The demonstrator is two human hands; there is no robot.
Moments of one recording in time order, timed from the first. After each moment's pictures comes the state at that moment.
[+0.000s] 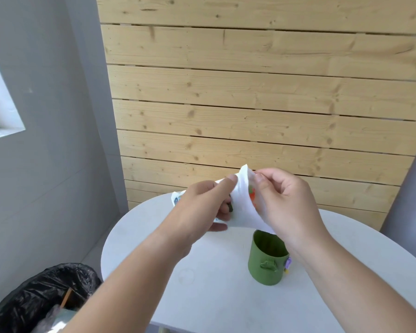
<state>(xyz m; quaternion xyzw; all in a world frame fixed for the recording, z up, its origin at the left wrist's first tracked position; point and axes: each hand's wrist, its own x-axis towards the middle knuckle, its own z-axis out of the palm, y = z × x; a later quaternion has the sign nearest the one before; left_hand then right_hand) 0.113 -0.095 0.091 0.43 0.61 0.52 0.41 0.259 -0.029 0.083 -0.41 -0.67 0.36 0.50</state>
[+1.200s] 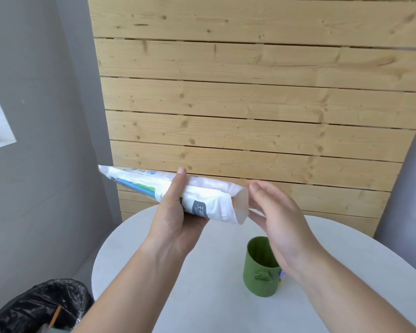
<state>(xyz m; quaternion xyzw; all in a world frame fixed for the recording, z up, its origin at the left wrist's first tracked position) 0.104 -0.066 0.081 0.13 0.29 0.77 0.55 0.262 -0.032 0.081 -0.37 -0.59 0.54 0.48</state>
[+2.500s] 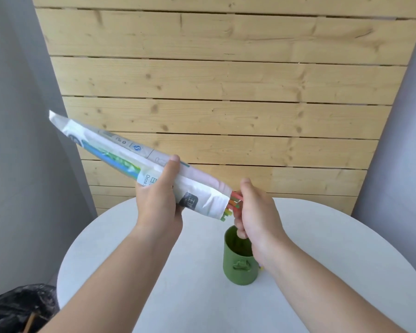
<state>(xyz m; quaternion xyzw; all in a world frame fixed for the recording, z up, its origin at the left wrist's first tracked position) 0.120 -0.025 0.061 0.18 0.40 0.79 0.43 0.266 0.005 0.045 -0.52 -0.50 0.51 0.46</state>
